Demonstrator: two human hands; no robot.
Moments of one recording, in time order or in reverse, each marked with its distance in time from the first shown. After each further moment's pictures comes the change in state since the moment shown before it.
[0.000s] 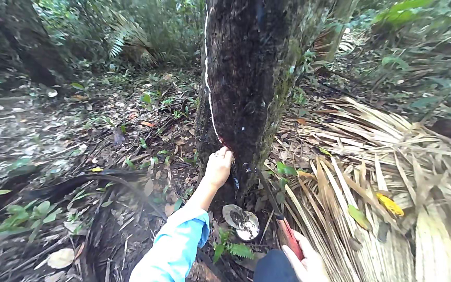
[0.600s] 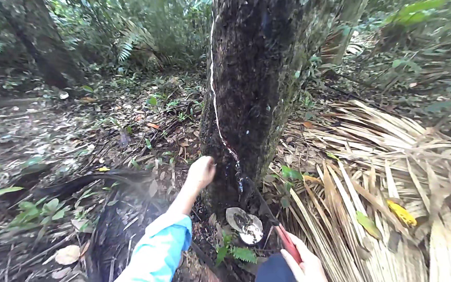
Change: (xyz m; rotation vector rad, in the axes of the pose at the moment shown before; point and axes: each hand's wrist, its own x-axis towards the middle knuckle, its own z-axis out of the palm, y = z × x) left_hand -0.012 -0.032 -0.057 0.058 -0.332 -0.294; right_hand 0.008 0.006 0.009 -0.057 -0.077 -0.064
